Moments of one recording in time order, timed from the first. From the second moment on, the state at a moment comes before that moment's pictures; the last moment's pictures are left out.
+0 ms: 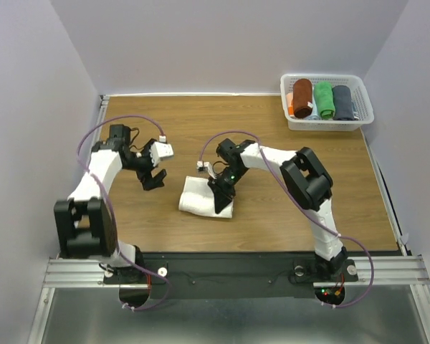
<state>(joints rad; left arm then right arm) 0.07 1.59 1.18 -0.91 0.72 1.20 0.71 2.14 1.54 -0.85 -0.91 -0.52</state>
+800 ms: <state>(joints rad) -0.82 1.15 0.52 -0.24 0.24 1.01 0.62 2.45 1.71 -1.31 -1.22 -0.70</state>
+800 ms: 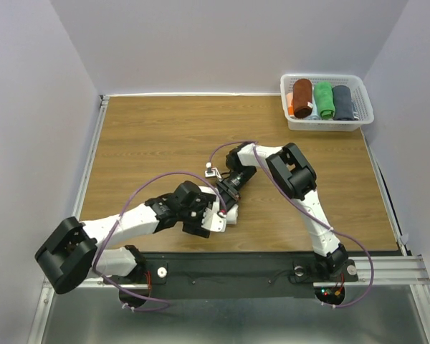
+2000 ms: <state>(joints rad) -0.58 1.90 1.24 -1.04 0.73 1.14 0.27 1.89 1.83 -1.12 -0.83 -0.49</state>
